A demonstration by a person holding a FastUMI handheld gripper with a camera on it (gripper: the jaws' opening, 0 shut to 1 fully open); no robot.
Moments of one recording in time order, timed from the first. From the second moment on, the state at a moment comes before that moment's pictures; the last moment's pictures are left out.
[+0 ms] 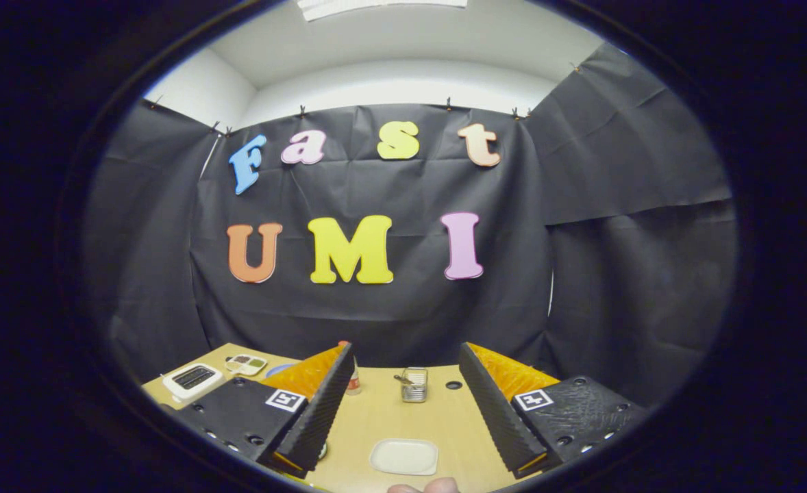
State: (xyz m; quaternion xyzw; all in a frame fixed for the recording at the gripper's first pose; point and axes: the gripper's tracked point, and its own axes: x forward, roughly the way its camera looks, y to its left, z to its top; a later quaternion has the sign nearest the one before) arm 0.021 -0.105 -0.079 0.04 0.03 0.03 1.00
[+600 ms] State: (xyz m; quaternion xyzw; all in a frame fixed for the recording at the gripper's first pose) arm 0.013 -0.089 -0.089 0.05 0.05 0.05 1.00
